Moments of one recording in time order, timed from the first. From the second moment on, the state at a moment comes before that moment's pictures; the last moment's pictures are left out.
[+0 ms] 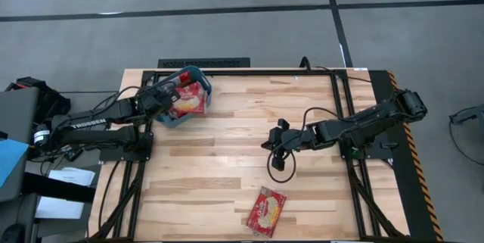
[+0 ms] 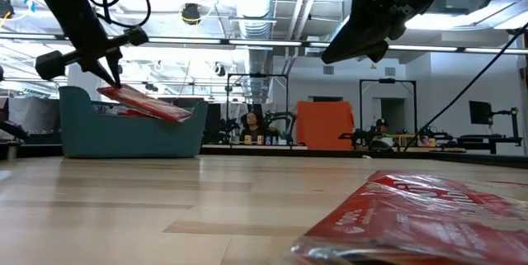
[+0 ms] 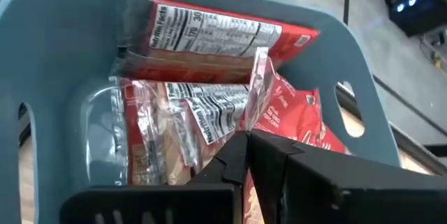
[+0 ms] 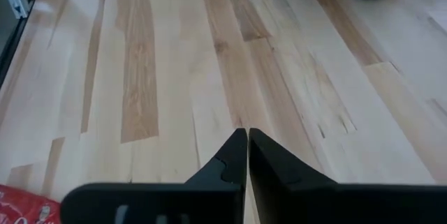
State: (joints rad) left arm 0.34 0.75 0.58 -0.71 -0.73 -1.51; right arm 0.22 1.38 0.81 -0.08 0.26 0.36
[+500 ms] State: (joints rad) left arm 0.34 0.75 0.58 -0.78 -0.75 -1.63; right arm 0.12 1.48 0.81 0.22 0.11 0.29
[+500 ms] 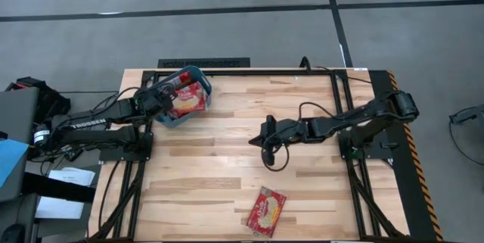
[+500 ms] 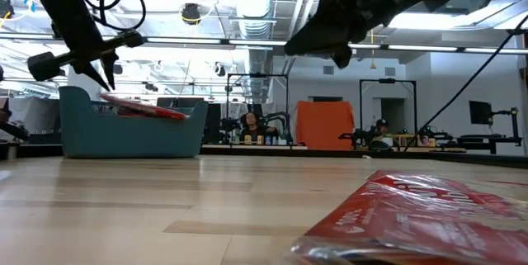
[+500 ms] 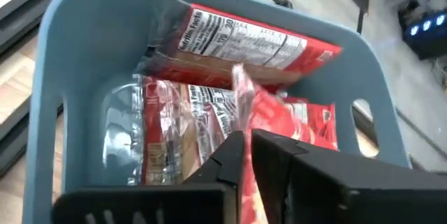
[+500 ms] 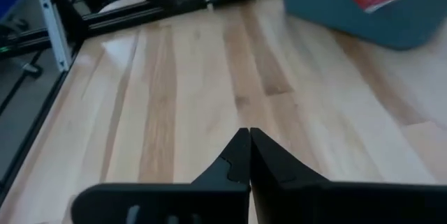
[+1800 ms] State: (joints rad) left arm 0.36 0.54 0.63 -0.77 -0.72 -1.42; right arm -0.13 2.33 2.08 -0.53 0.09 -0.50
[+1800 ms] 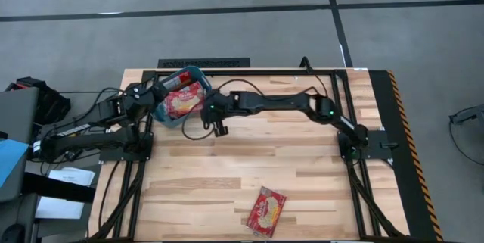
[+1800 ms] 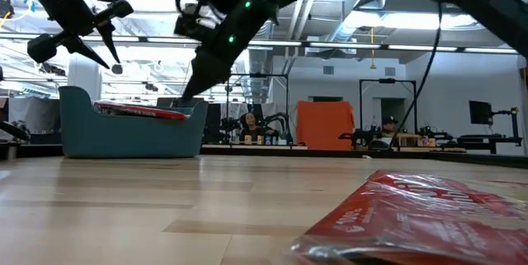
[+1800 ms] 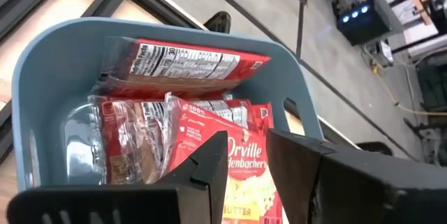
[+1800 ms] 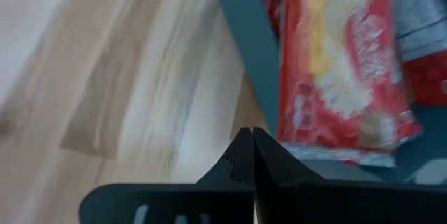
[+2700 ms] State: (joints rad) left arm 0.36 0.54 0.63 -0.77 -0.69 -1.36; right arm -0.18 2.53 2.34 -0.55 0.32 -0.65
